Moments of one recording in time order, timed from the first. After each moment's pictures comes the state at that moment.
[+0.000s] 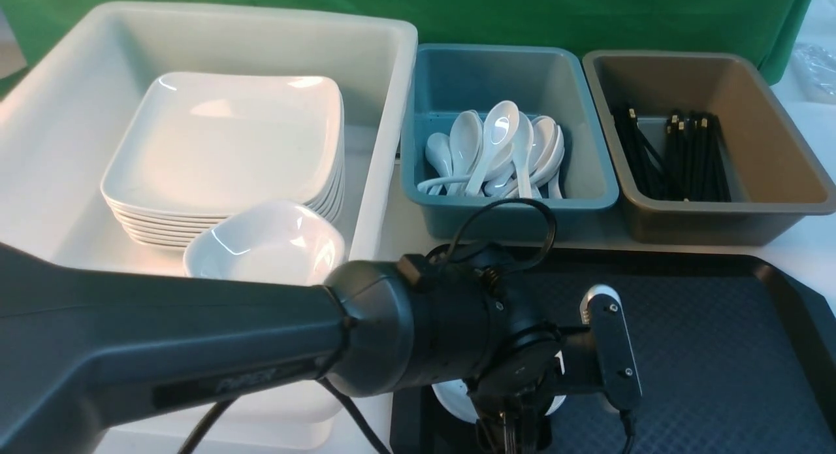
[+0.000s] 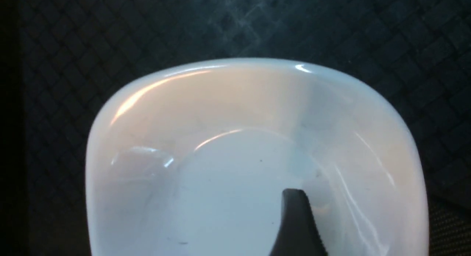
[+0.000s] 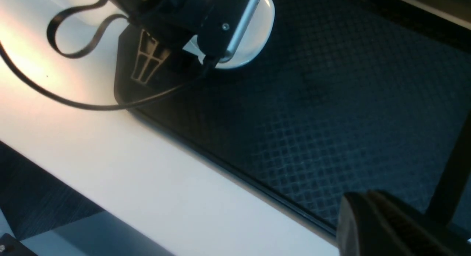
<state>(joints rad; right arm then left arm) 0.80 0.46 -0.86 -0.18 1.17 0.29 -1.00 1.94 -1.28 0.20 0.64 0.41</state>
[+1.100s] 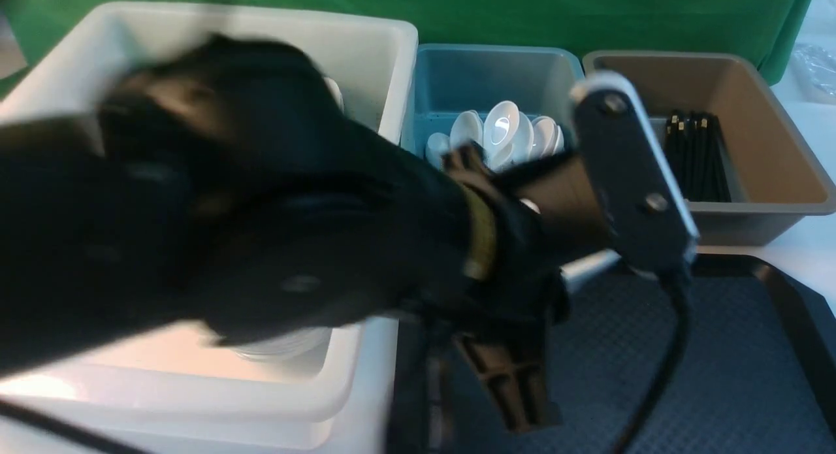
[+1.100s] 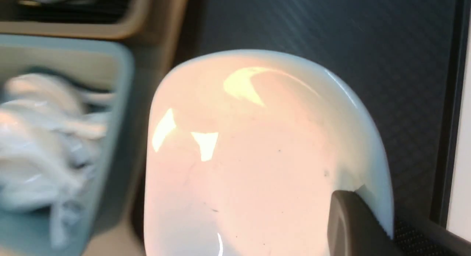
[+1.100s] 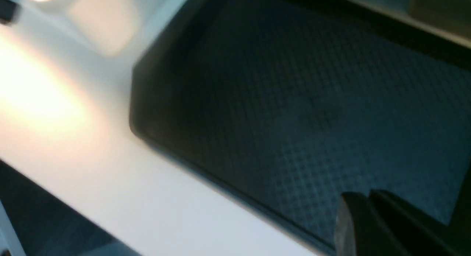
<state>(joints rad) 0.80 0.47 -0.86 -0.18 1.06 0.32 -1.05 1.41 -1.28 0.22 0.80 0.25</state>
